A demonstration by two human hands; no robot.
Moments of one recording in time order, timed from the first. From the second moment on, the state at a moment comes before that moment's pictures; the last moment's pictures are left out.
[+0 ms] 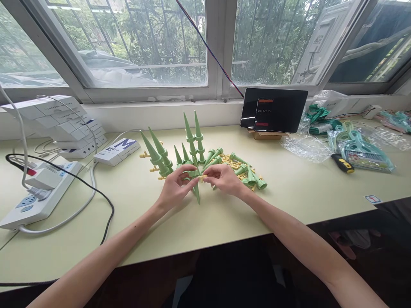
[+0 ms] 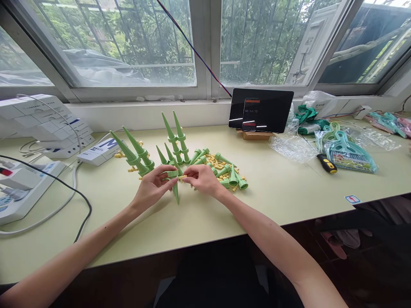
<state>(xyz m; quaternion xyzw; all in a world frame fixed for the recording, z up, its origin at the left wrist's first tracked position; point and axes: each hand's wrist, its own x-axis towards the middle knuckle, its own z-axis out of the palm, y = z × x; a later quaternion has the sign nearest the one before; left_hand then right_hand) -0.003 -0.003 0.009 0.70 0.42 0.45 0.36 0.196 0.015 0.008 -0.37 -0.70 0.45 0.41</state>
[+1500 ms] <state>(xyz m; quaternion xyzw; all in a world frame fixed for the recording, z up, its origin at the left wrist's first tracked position) -0.002 -0.005 0.009 0.68 0.39 0.44 0.45 0.195 0.015 0.006 -0.36 -0.70 0.46 0.41</state>
